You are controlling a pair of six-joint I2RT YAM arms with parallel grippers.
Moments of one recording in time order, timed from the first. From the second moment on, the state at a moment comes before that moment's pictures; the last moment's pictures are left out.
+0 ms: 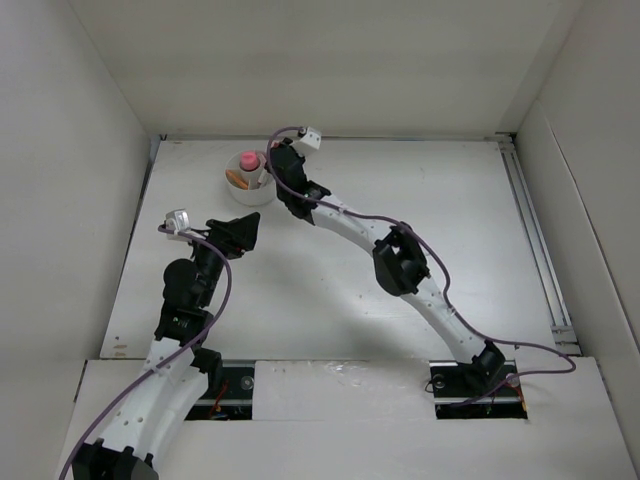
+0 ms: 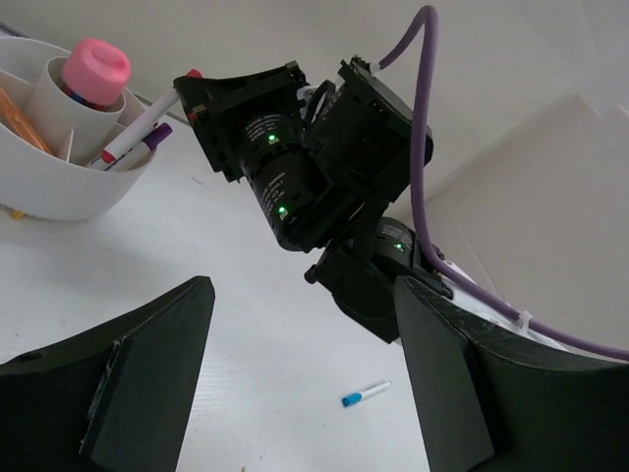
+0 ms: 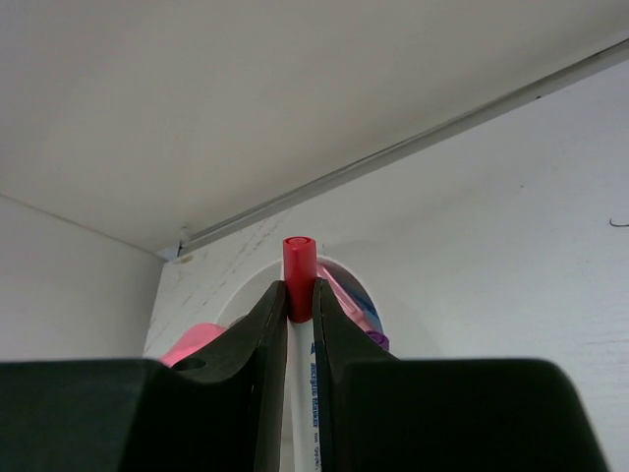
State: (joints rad) left arm -0.25 0.55 0.34 0.35 0.02 -0.78; right arm 0.82 2.66 2.47 0.12 0.71 0.73
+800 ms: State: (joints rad) left arm -0.25 0.56 0.34 0.35 0.03 -0.78; right arm 0.84 2.19 1.97 0.22 0.63 0.62
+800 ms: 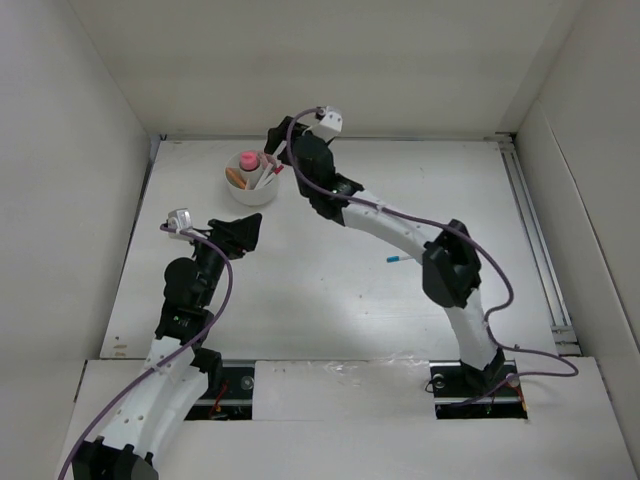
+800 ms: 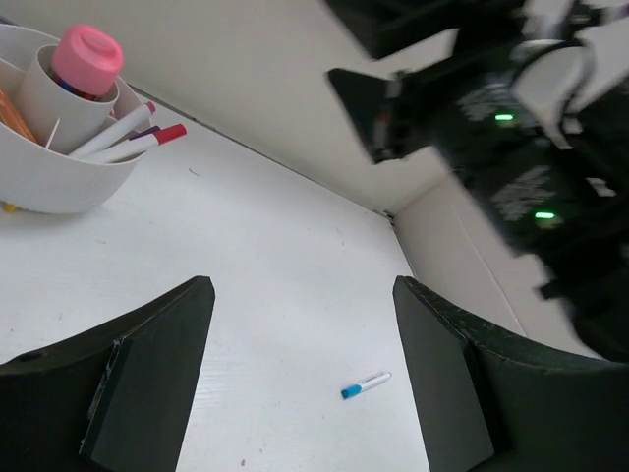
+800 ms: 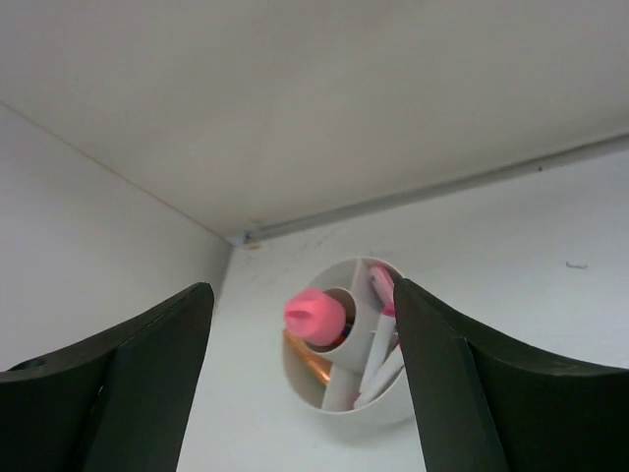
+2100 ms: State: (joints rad) left arm -0.25 0.74 0.34 0.40 0.17 -0.76; right arm 0.32 1.54 0.87 -0.32 0.50 1.28
